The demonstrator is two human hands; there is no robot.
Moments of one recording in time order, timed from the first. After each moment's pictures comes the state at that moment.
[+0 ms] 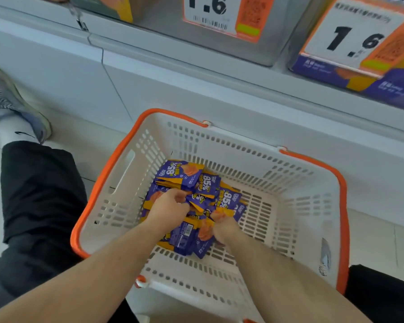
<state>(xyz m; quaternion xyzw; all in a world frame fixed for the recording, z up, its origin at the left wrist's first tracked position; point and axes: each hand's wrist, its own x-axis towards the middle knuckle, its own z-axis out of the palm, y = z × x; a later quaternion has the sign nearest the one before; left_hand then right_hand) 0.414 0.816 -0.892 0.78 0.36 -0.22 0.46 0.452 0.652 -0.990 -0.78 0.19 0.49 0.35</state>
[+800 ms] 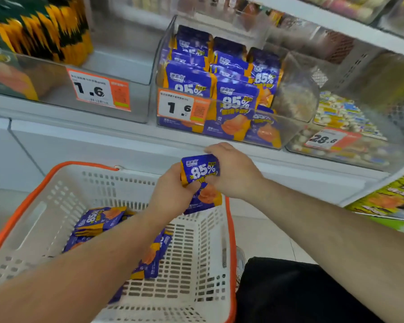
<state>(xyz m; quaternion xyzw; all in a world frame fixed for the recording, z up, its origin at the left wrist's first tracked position) 0.489 0.663 -0.738 0.83 0.08 0.01 0.56 0.534 0.523 -0.664 -0.97 -0.21 0.04 0.10</state>
